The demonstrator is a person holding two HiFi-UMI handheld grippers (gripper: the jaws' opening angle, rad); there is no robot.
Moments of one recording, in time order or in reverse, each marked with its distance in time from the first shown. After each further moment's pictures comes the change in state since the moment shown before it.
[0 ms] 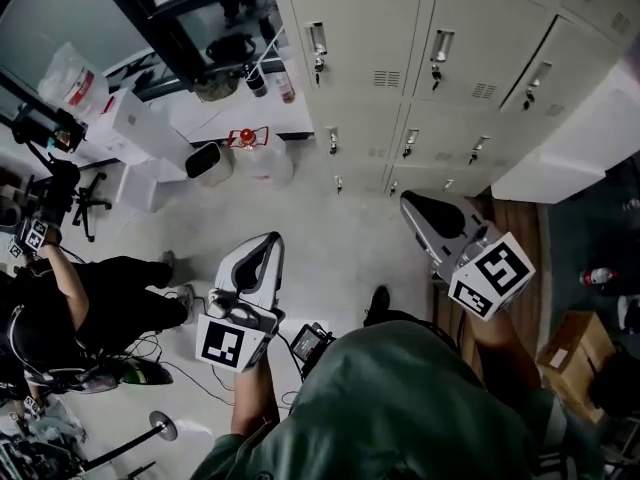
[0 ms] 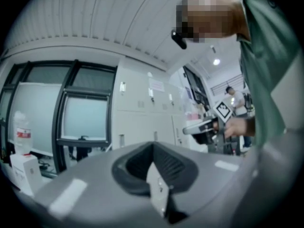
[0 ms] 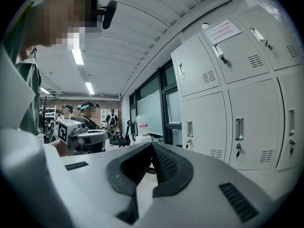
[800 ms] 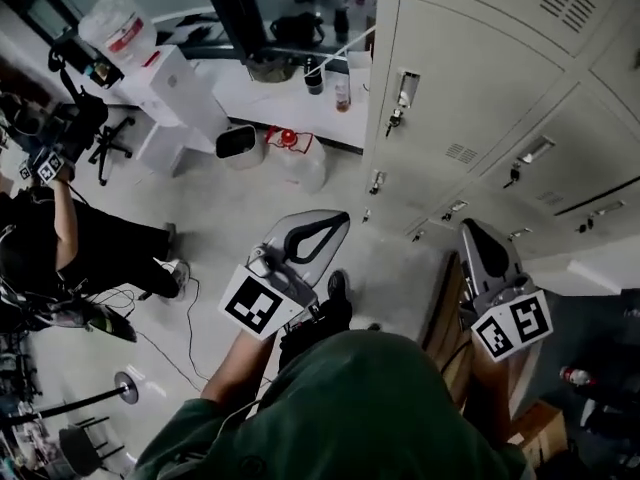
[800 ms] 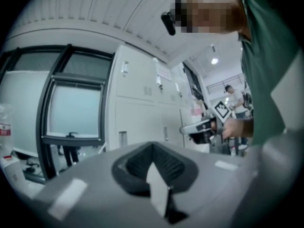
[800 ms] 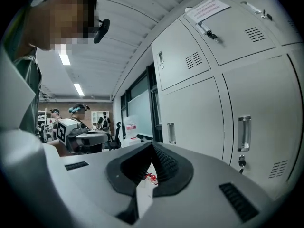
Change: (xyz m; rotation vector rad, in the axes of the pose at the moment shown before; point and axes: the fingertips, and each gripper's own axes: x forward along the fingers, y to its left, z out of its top) left arm 0.163 0.095 -0.022 -0.007 0.004 -0.086; right arm 0.110 -0.142 0.007 0.046 -0.004 -0.054
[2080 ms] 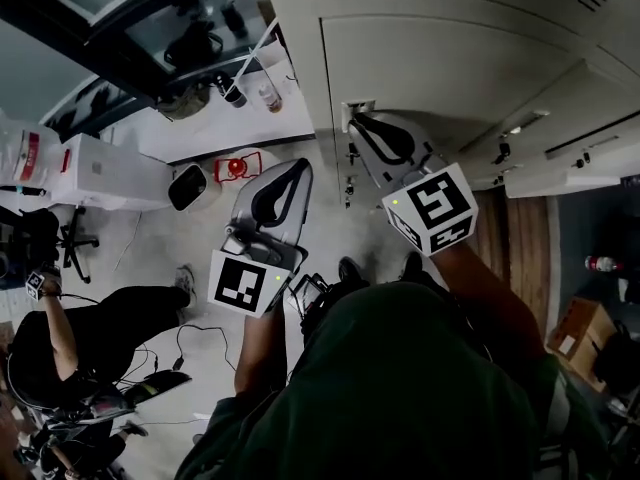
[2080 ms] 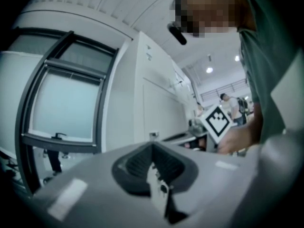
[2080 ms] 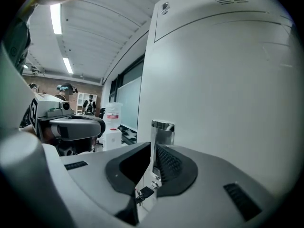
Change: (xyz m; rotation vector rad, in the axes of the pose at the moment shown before) left arm 0.130 0.158 -0.028 -0.032 -0.039 -0.119; right arm 0.247 -0.075 0.010 -0.161 0.078 -0.172
